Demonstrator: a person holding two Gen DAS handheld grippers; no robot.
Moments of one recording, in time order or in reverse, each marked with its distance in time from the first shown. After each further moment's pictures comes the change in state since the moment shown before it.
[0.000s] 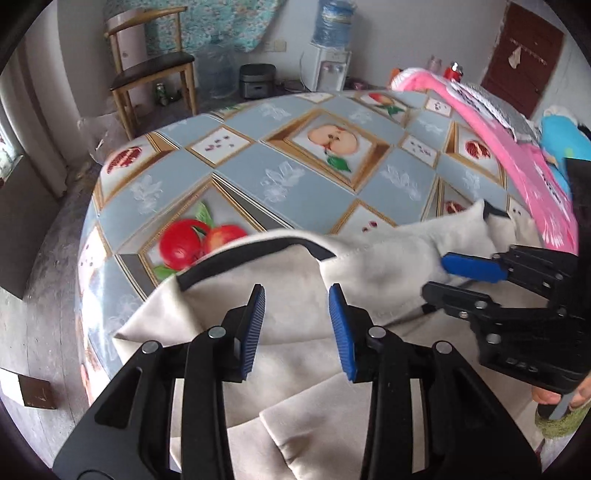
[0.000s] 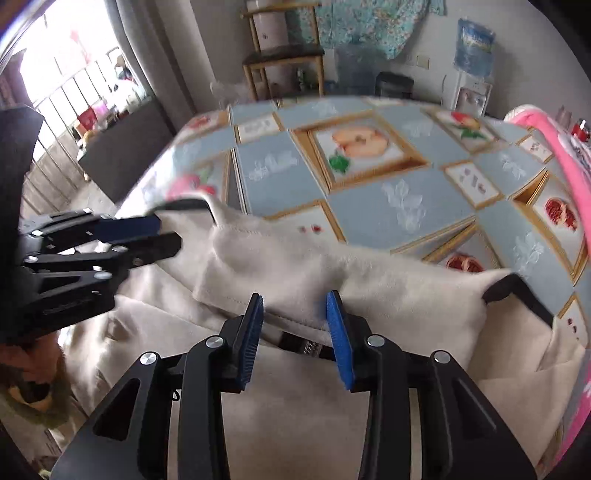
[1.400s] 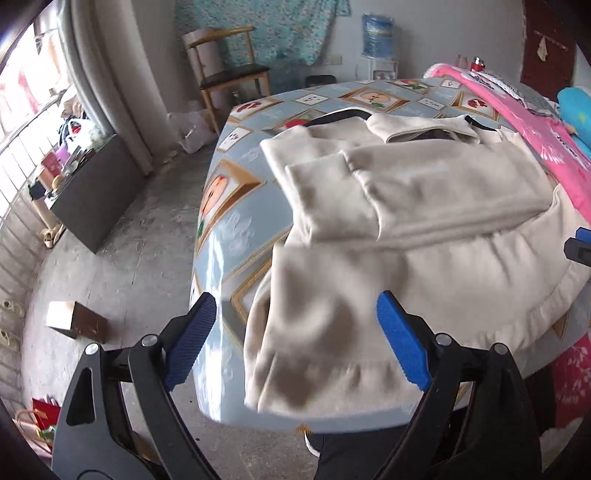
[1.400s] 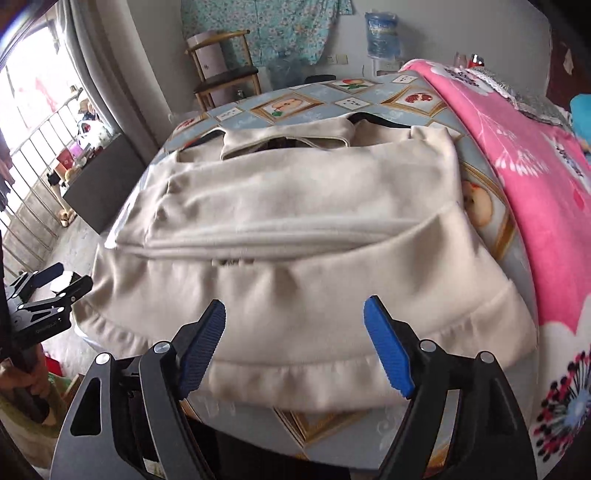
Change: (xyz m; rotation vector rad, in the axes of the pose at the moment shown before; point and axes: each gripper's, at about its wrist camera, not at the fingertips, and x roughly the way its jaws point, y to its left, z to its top) left arm -0.159 -0.007 -0.238 -0.043 -0.080 0.289; right arm -0.158 0.026 -0.215 0.228 -0.052 -0.161
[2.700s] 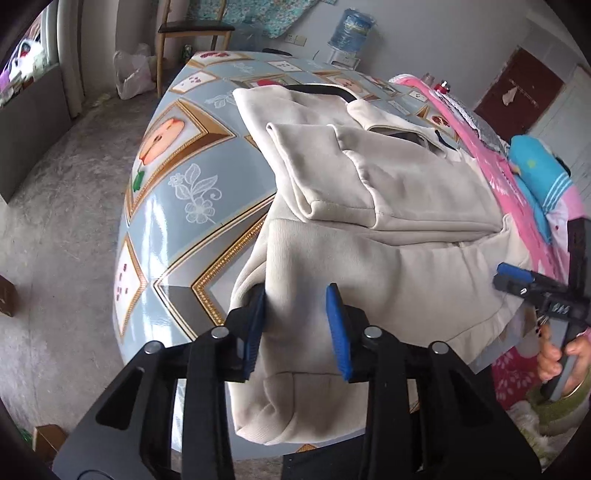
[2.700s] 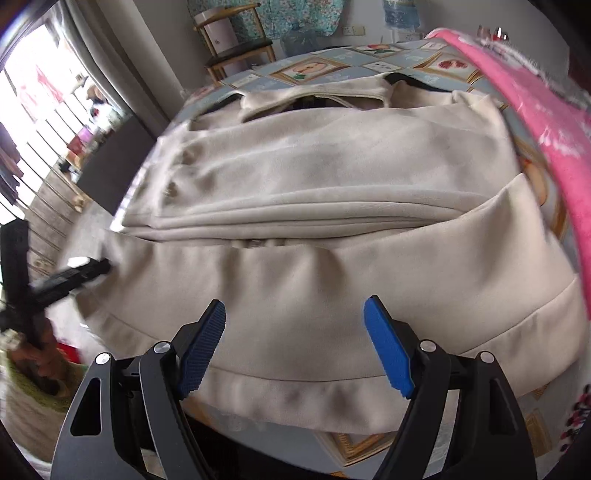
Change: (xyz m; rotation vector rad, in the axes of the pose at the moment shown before) left arm 0.059 0.053 0.004 -0.125 0.088 -0.424; right arm 0.044 0.016 0.004 0.031 0.120 0.145
